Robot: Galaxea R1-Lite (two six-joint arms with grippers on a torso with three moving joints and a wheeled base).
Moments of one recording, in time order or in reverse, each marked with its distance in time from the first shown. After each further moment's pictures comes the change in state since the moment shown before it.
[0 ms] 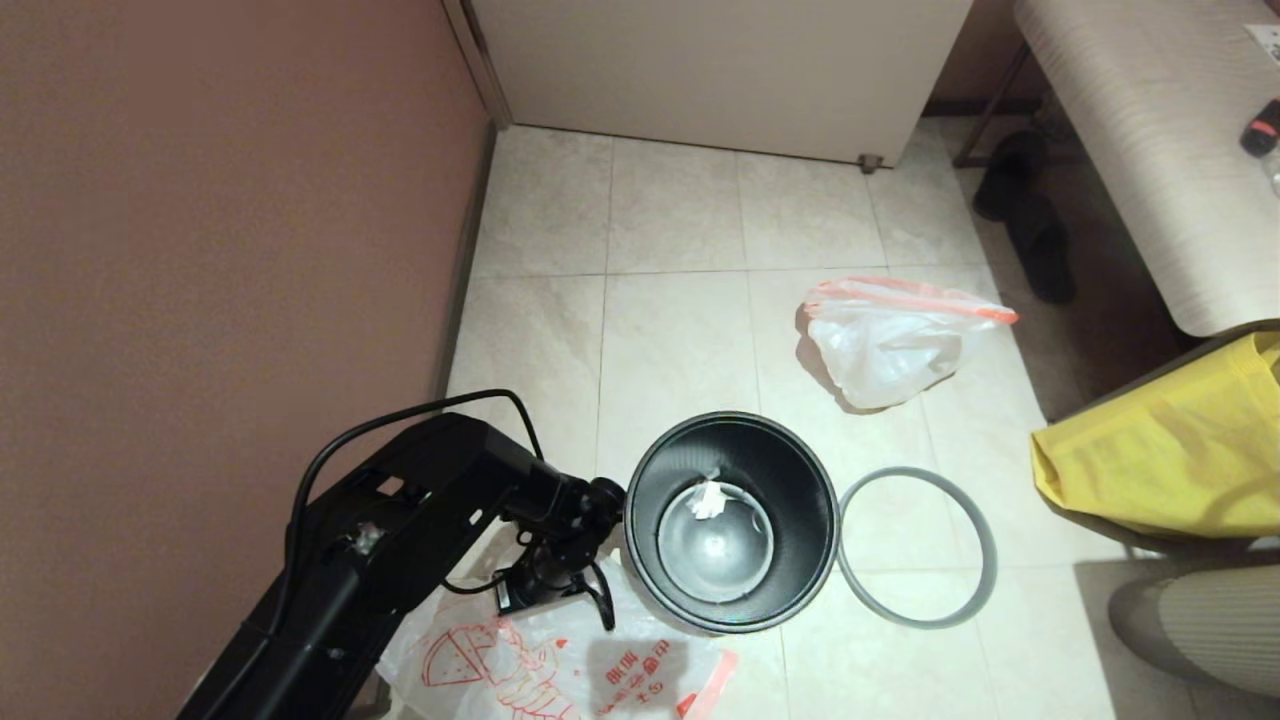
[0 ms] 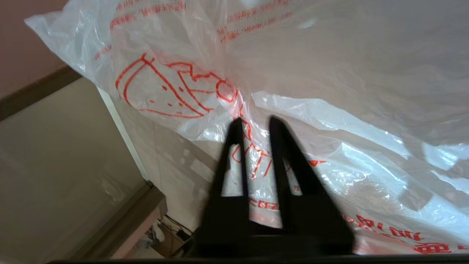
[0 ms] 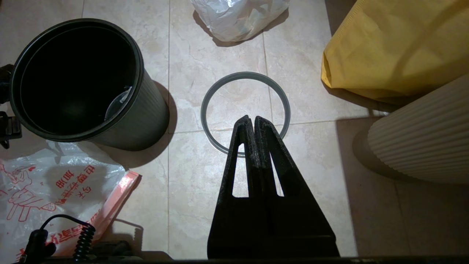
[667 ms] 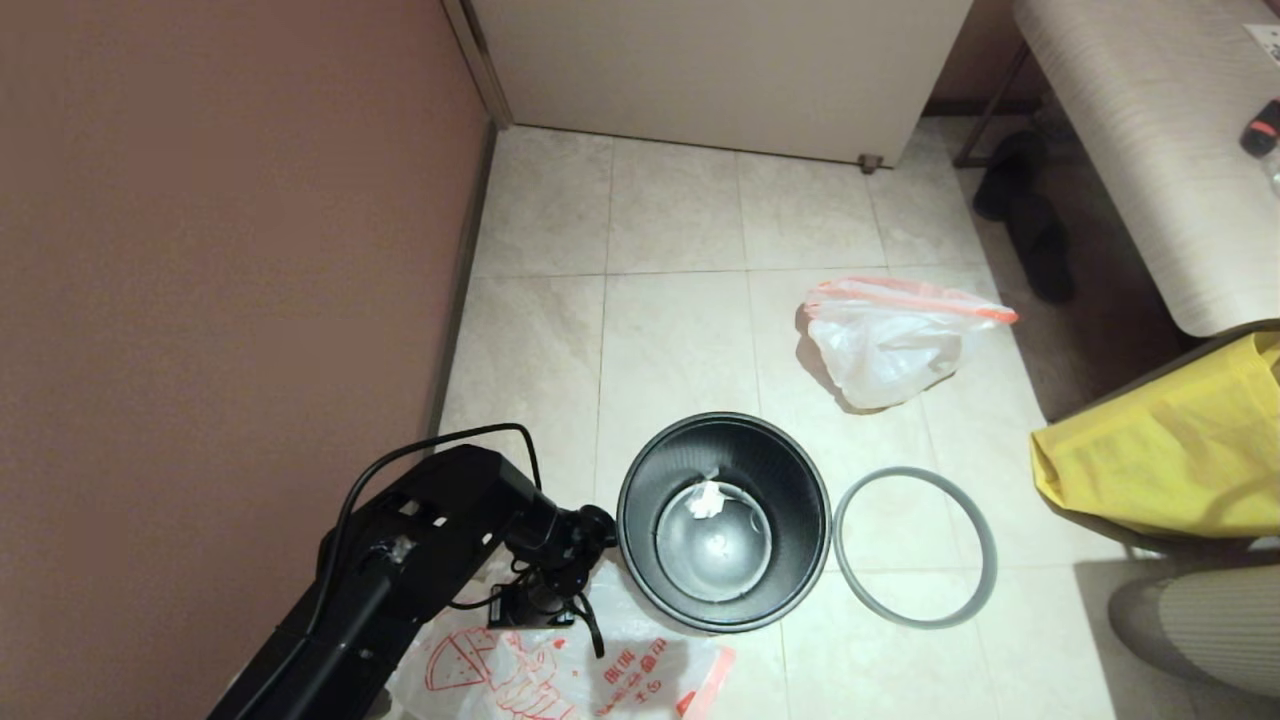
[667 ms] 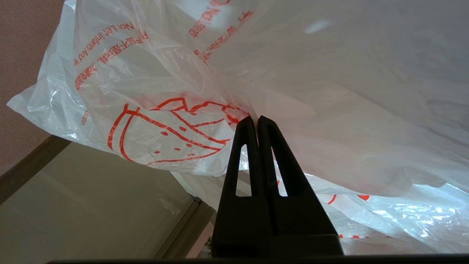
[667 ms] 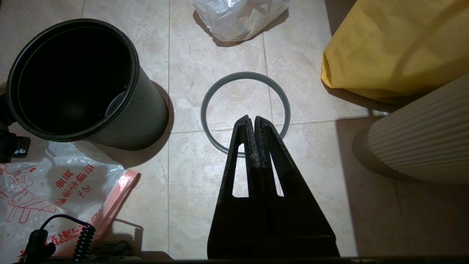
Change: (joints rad) left arm 0.047 0.129 -0.015 -0.111 0.015 0.286; right arm 0.000 0.000 0.000 0.000 0.000 0.000
